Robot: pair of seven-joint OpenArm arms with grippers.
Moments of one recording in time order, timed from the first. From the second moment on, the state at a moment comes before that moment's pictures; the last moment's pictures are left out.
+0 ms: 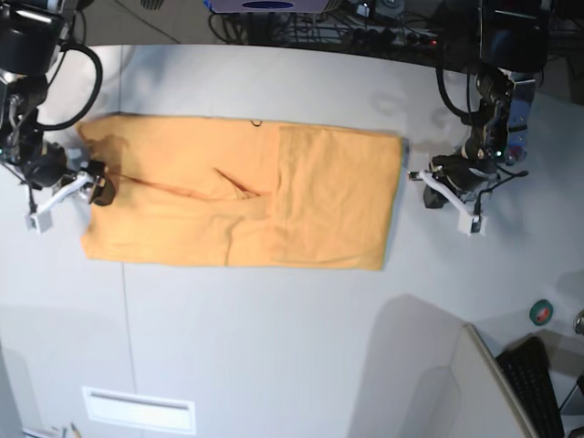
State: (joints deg) left arm 0.6 -22.1 1.1 60.1 -28.6 -17.6 21.0; right arm 0.2 13.8 23.7 60.4 26.7 30.1 -41.9
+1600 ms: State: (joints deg) left arm -9.1 -9.4 2.9 54.9 -12.9 -17.6 21.3; right arm -0.4 10.3 18.4 75.2 22.0 27.8 -46.7
